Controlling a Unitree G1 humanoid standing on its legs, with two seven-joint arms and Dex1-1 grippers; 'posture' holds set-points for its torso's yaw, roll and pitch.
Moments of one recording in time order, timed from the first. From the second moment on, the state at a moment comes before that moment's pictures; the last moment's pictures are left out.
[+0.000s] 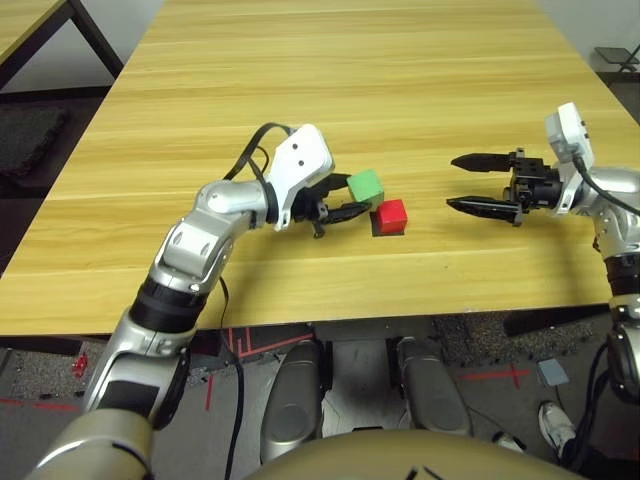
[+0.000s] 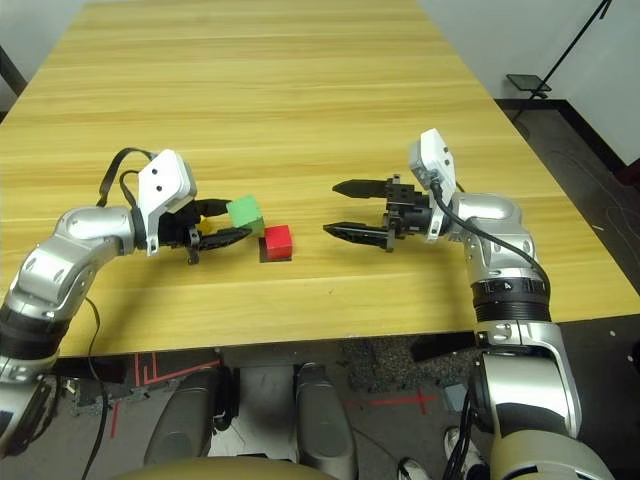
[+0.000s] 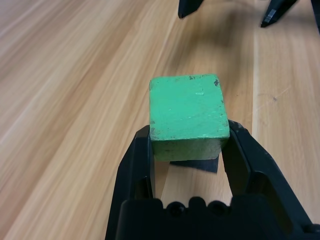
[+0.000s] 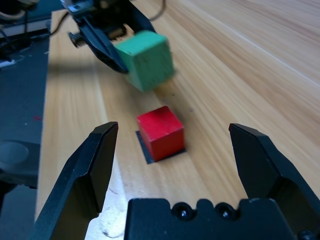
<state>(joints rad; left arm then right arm) -0.61 0.48 -0.25 -0.05 -0.28 0.54 -0.93 -0.56 -0.64 -0.05 0.33 0.41 0.28 1.45</state>
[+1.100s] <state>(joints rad) -0.65 0.33 -0.29 0.21 -0.21 0.43 -0.96 -0.53 -0.66 -0.05 0.28 0.42 0.31 1.40</state>
